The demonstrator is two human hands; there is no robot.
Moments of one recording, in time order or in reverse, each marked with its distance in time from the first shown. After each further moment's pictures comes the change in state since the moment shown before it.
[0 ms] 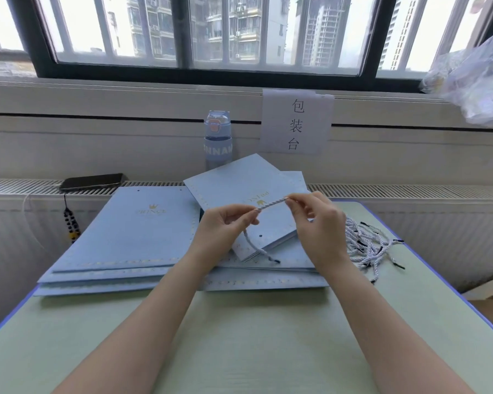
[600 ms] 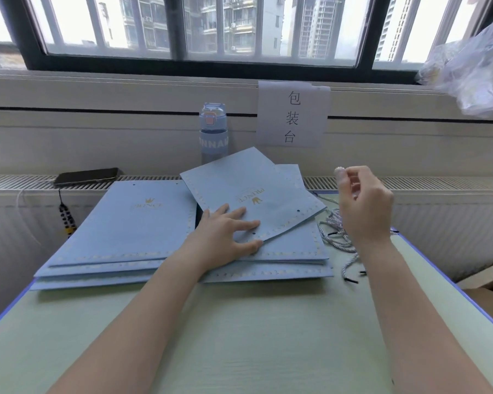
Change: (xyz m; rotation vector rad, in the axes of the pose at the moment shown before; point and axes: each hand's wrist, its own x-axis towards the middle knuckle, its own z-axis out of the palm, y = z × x) left_hand 0.001 -0.018 -0.012 0.986 -0.399 0.039; right_hand 0.021 0.032 -0.044 -0.258 0.205 0.125
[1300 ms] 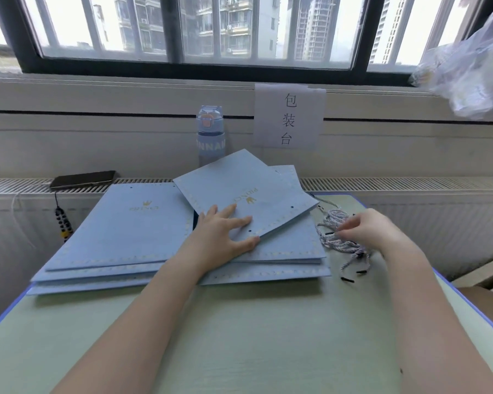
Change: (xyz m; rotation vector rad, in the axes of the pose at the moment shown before) left_hand -0.001 0.002 0.003 -0.145 0.060 -0.090; right_hand 0.007 0.032 -0.029 -0.317 -0.916 0.510
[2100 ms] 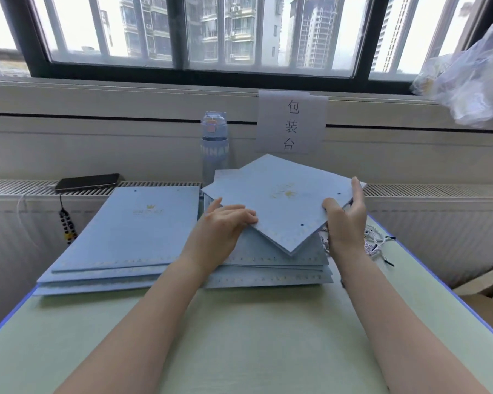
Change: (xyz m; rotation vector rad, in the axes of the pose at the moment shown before) left_hand 0.015 -0.014 0.005 0.060 0.494 0.527; right_hand -0.006 -0.056 0.043 1.175 0.433 -0.163
